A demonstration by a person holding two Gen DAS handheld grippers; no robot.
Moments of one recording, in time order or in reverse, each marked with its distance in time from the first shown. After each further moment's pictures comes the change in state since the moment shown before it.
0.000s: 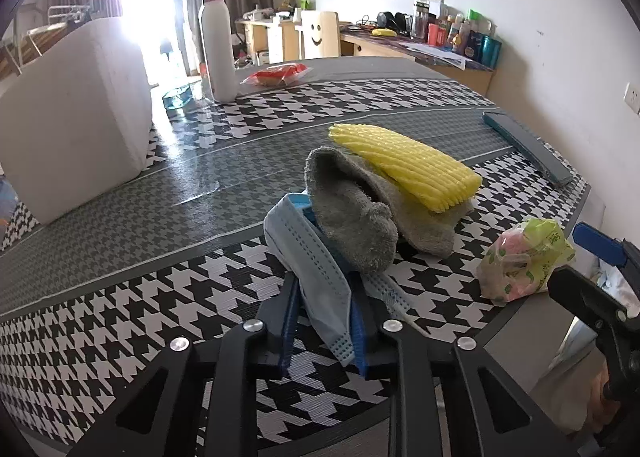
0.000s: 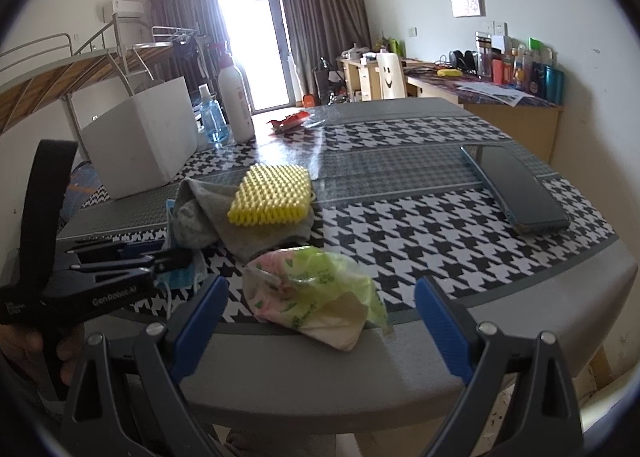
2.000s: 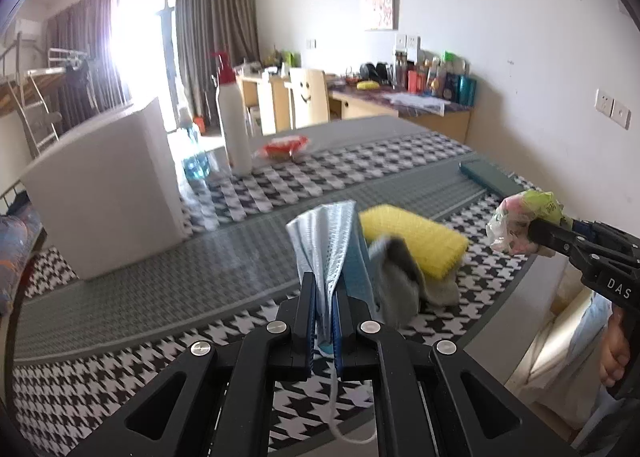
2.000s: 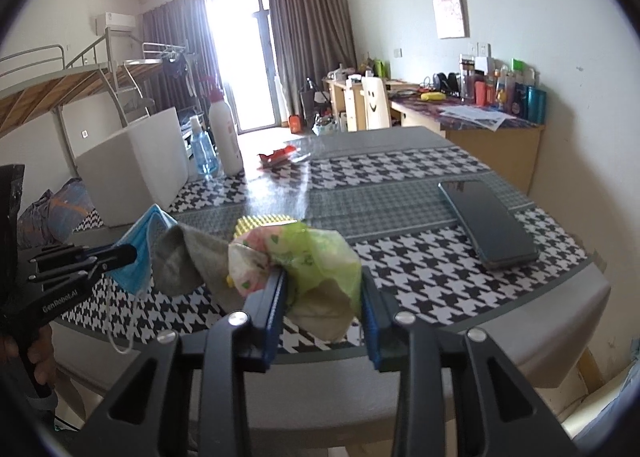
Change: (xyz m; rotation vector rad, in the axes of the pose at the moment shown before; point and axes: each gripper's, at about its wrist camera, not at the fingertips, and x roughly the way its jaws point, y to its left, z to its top) left arm -0.073 0.023 0.008 0.078 -0.207 -0.021; right arm -0.025 0.001 0.023 0.007 -0.085 -0.060
